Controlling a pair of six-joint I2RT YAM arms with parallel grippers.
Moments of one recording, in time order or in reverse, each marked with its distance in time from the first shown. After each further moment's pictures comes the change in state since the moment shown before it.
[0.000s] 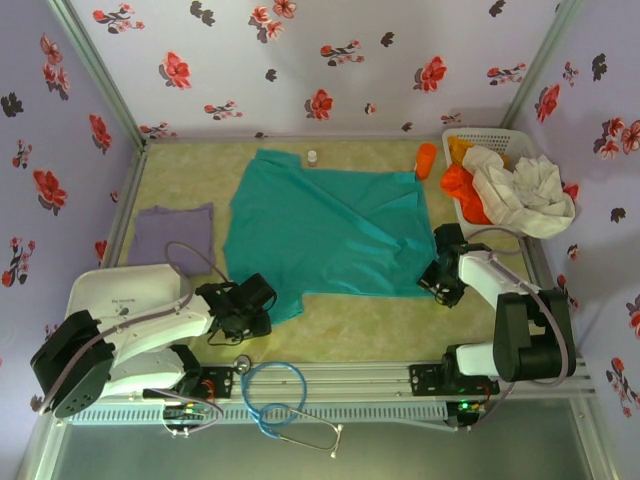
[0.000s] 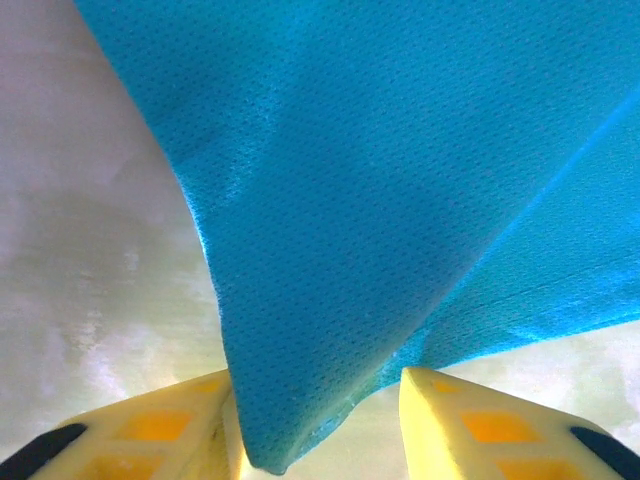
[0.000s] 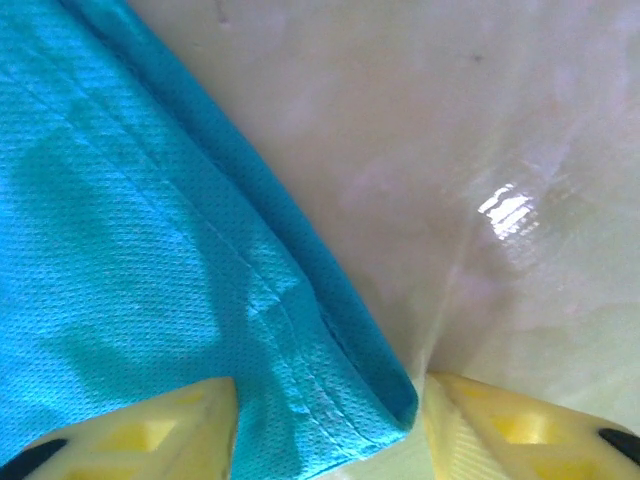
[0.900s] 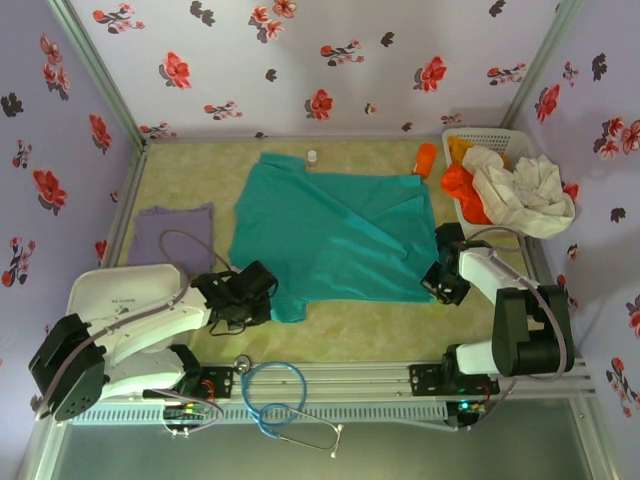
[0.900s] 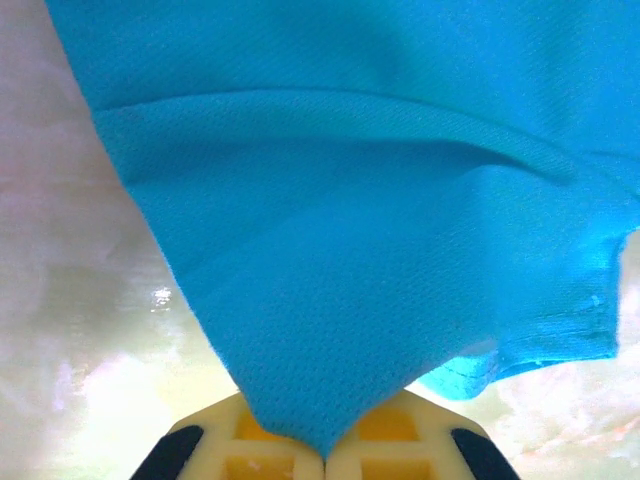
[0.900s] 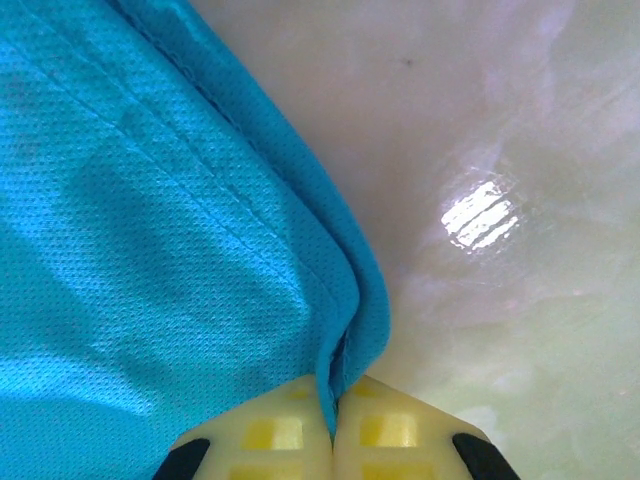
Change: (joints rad) left arm 0.032 -0.017 0.119 -0.056 -0.042 0.054; right arm -0.010 0.023 0.024 -0.046 0.022 -0.010
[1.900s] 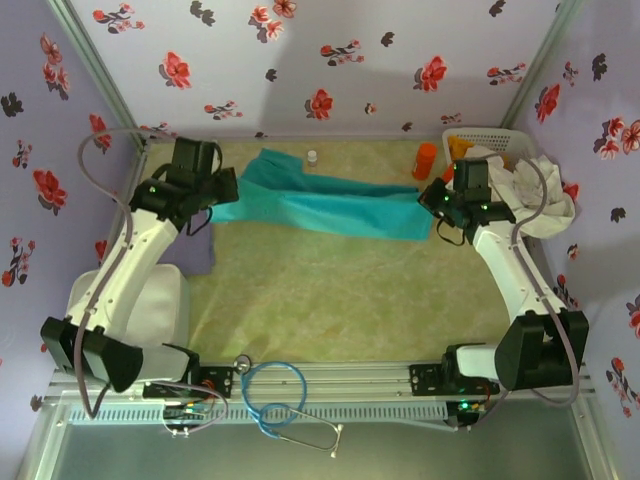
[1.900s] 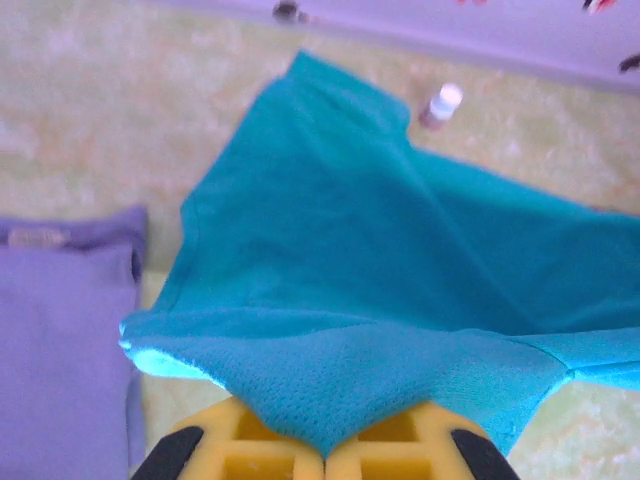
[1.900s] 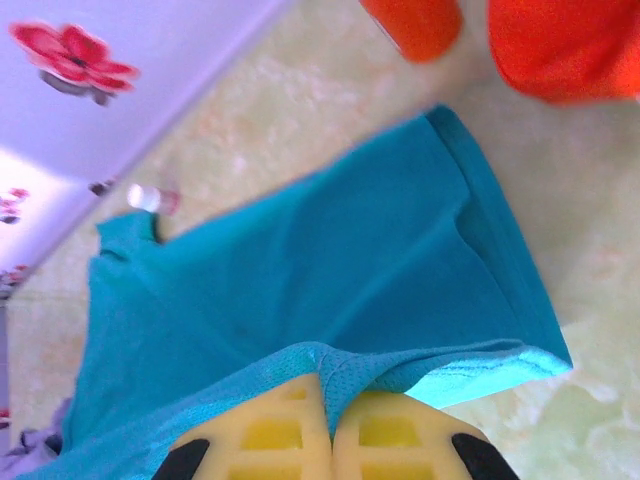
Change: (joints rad) left arm 0.537 0.230 0.863 -0.091 -0.032 0.624; right arm 0.007 -0.068 0.453 0.247 -0.183 -0.047
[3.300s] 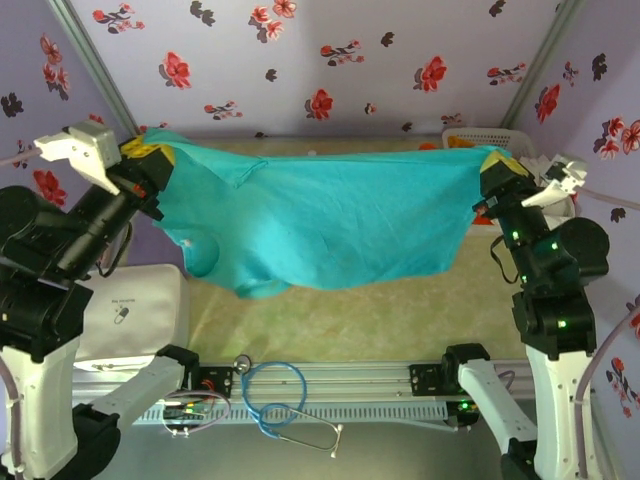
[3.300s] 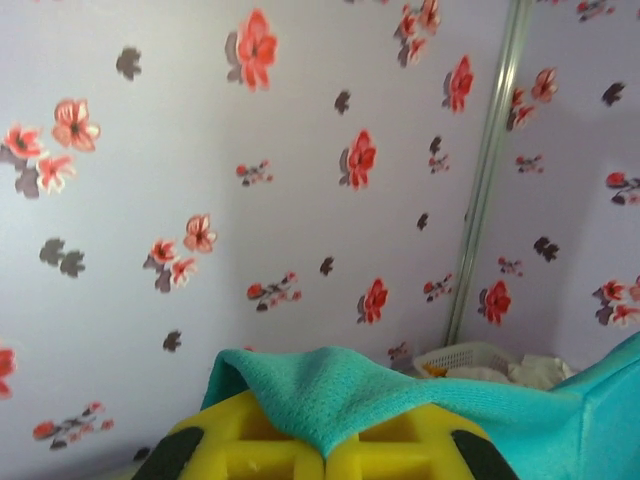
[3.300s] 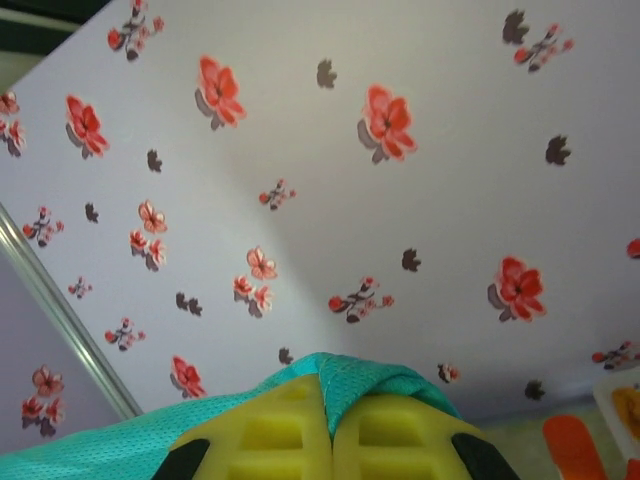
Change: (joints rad) left arm 0.011 -0.467 0.242 0.215 0.307 0.260; right arm 0.016 -0.631 0.124 0.178 0.080 -0.247
